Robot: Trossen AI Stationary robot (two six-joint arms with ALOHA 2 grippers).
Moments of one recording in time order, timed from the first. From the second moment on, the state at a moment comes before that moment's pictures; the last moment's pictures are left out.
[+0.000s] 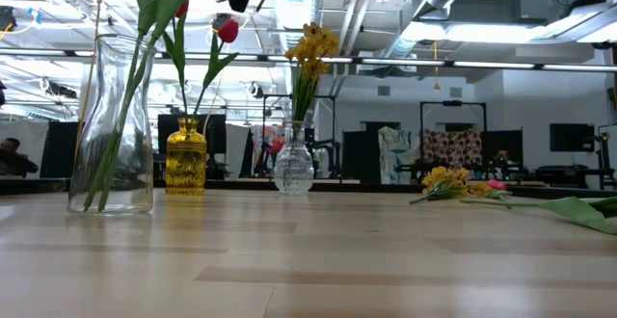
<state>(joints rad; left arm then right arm) 0.22 1.18 1.03 -0.02 0.17 -0.22 0.25 1.66 1.47 -0.08 0.87 -0.53</state>
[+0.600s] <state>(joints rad) 0.19 1.18 1.03 0.08 0.17 -0.10 0.19 1.66 1.47 -0.12 0.79 0.01</state>
